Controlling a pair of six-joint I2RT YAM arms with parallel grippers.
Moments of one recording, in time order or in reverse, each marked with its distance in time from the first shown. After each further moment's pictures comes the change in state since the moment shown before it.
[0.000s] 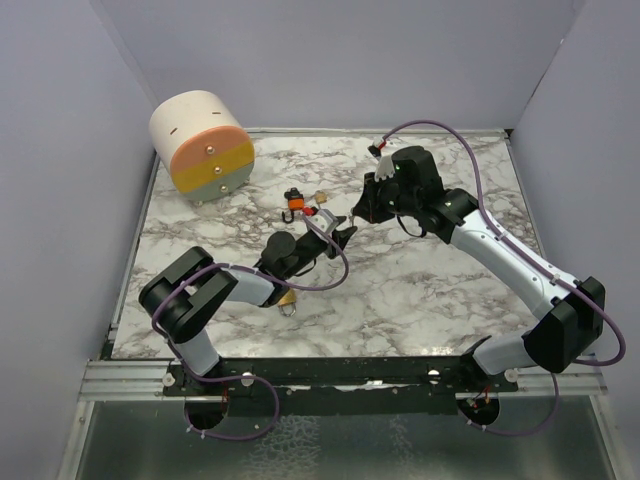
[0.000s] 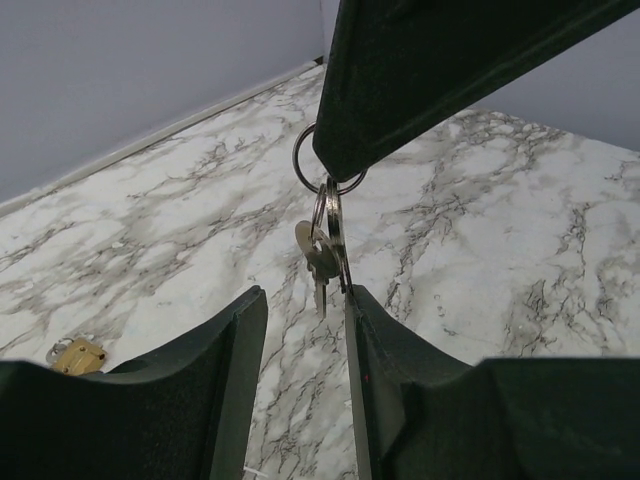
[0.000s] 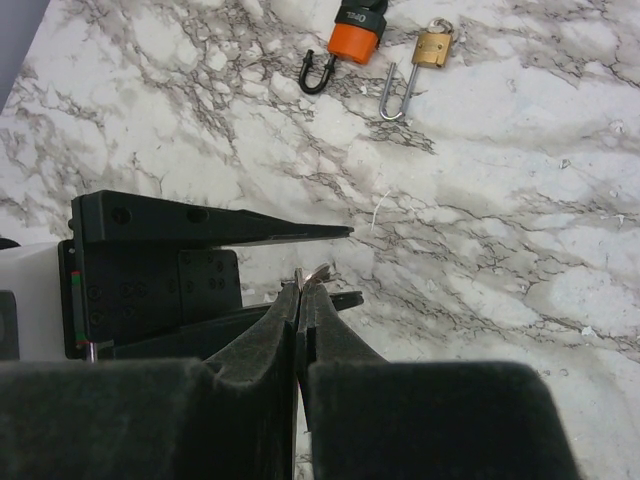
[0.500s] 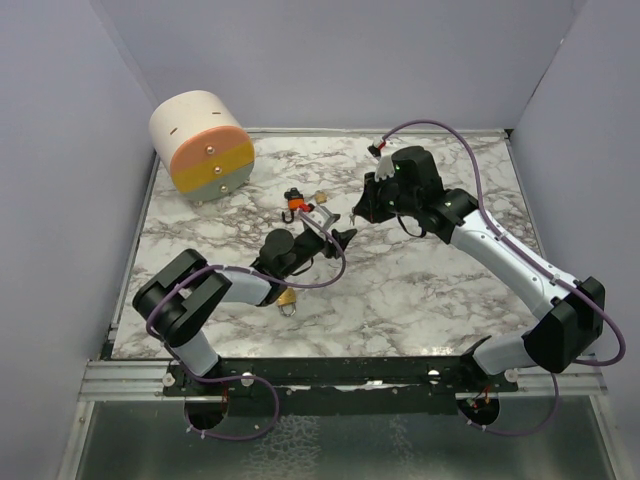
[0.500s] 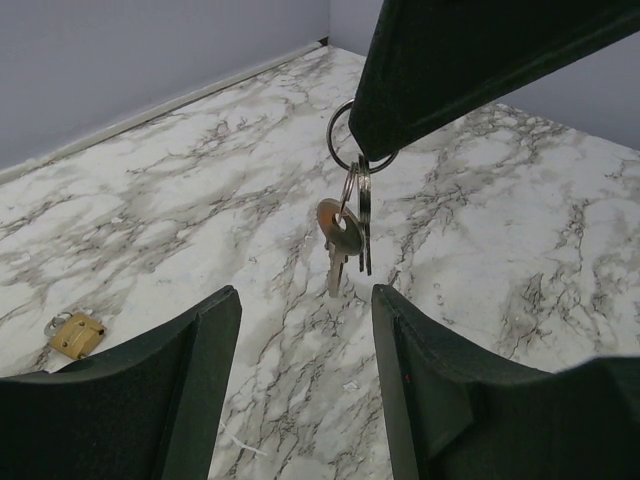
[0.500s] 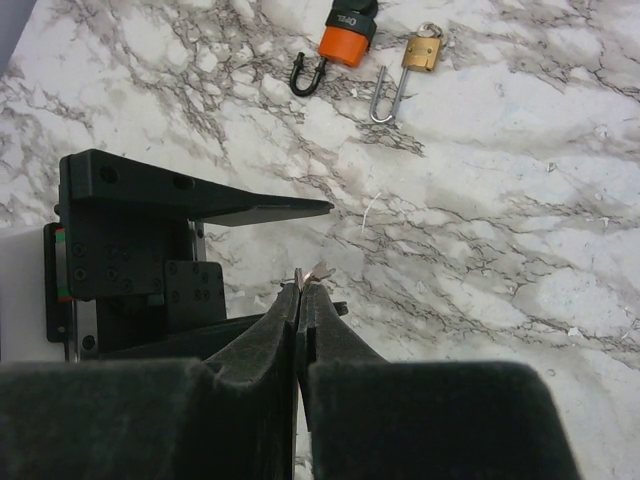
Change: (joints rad) left arm 0.017 -0.040 -0.002 -0.081 -0.002 -0.033; right arm 0.000 0.000 -0.002 0.001 0.017 -0.023
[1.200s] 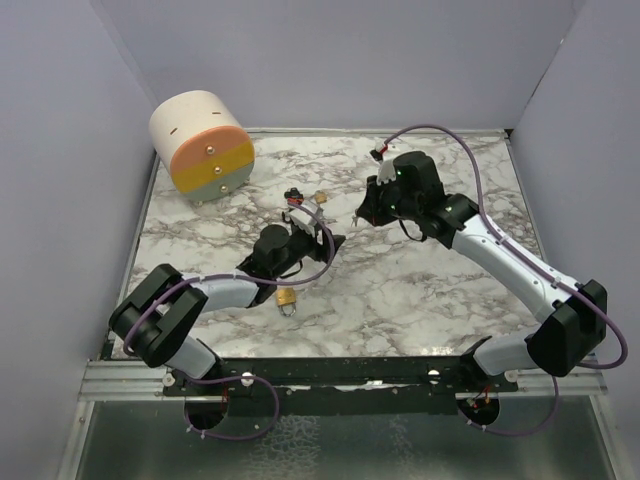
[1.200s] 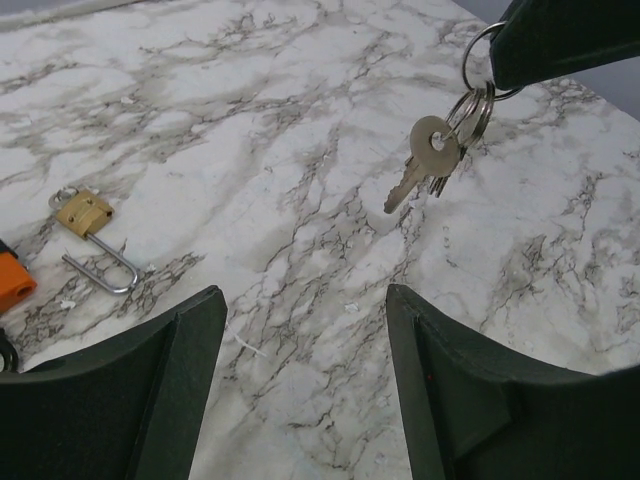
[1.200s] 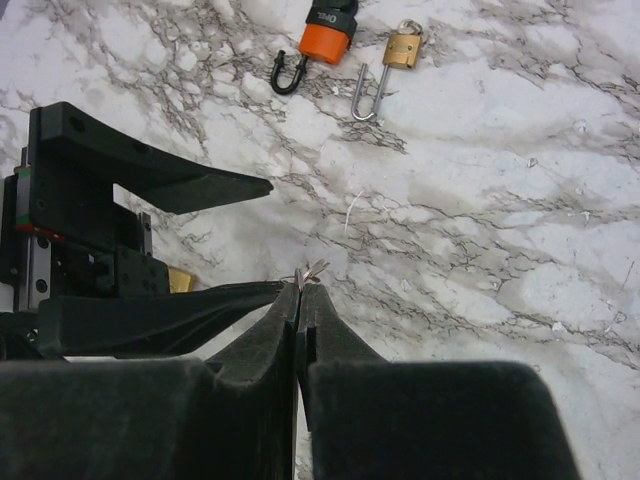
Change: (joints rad) left arm 0.042 -0.159 -0.037 -0.318 -0.040 -0.153; right arm 0.000 -0.026 -0.063 0.041 0.032 -0.011
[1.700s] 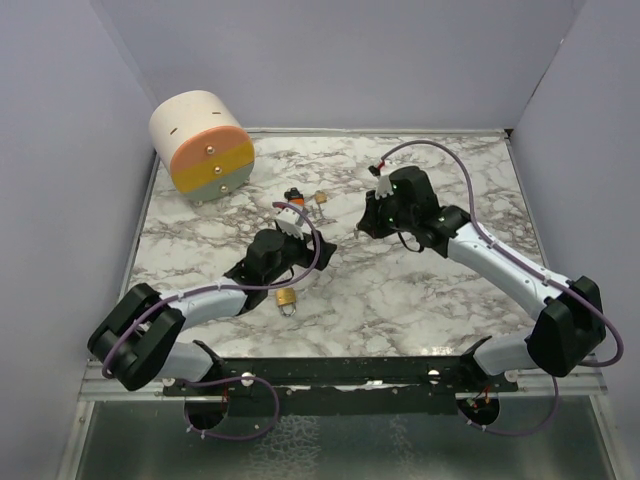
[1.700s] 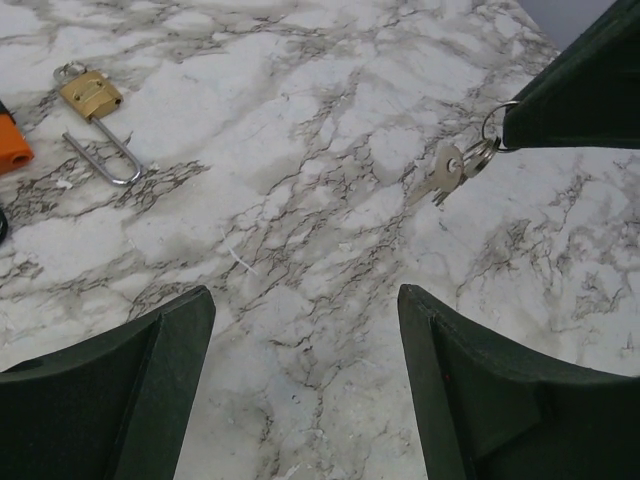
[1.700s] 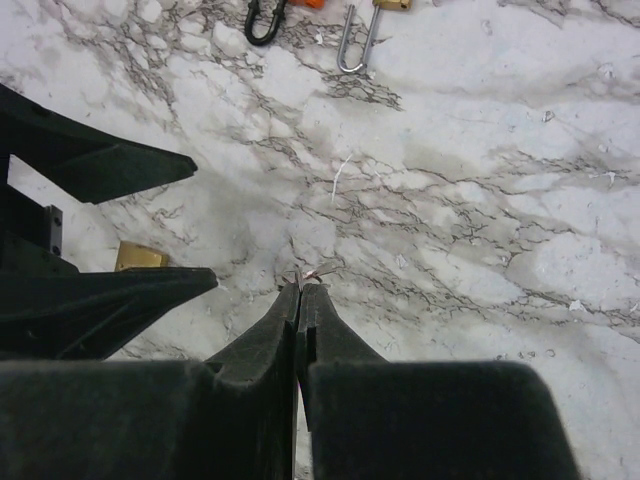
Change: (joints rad) left arm 0.003 -0.150 -0.048 -0.231 -0.087 -0.181; right arm 0.000 -0.001 -0.139 0.076 0.000 0.006
